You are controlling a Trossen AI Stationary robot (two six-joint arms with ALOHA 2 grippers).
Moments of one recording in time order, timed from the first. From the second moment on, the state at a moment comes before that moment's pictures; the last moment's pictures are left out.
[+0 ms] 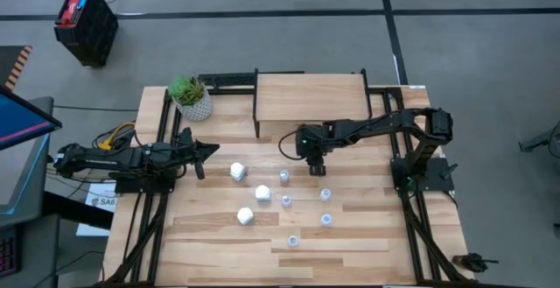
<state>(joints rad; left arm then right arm) -0.04 0.17 0.07 -0.12 -0.43 -0.31 -0.17 1.74 1.07 -0.47 0.00 -0.20</state>
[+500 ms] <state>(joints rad) -0.04 0.17 0.07 -0.12 -0.42 -0.32 -0.16 1.58 1.07 -0.60 -0.03 0.00</state>
